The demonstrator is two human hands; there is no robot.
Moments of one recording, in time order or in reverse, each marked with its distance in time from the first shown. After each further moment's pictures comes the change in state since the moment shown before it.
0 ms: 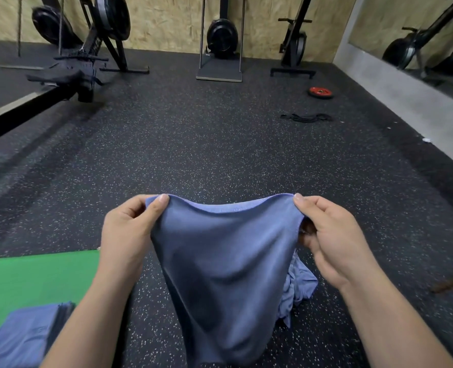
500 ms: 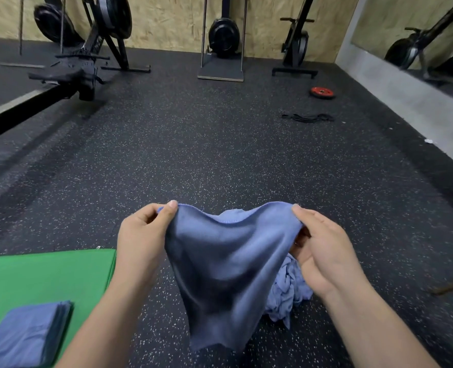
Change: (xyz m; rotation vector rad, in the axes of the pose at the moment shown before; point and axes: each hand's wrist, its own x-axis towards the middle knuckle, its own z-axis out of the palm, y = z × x) left_hand -0.007 -0.018 0.016 0.121 0.050 -0.106; right_hand -0.005 0.016 0.012 0.221 0.134 0.137
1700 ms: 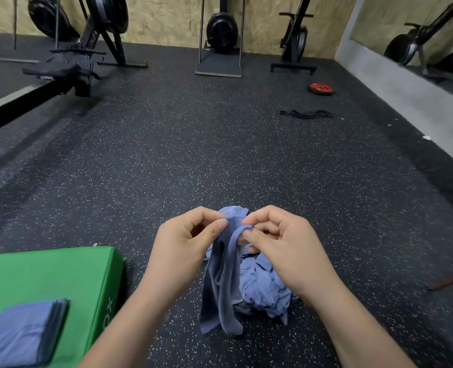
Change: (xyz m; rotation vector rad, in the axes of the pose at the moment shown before) left_hand -0.052 0.029 0.037 0.188 -0.396 0.148; right_hand -0.023 0.006 0.010 -0.656 -0.392 -0.237
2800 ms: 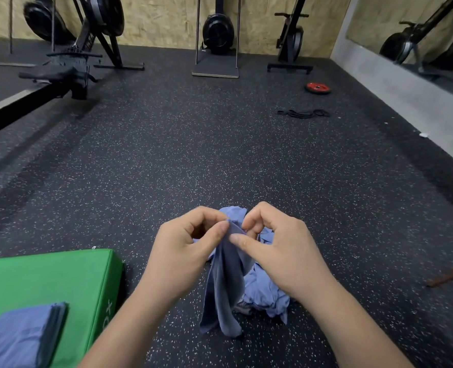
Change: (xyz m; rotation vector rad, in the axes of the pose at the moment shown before) left_hand -0.005 0.005 0.003 -0.058 -0.043 0.102; right_hand -0.006 -0.003 -0.002 -0.375 0.044 -0.149
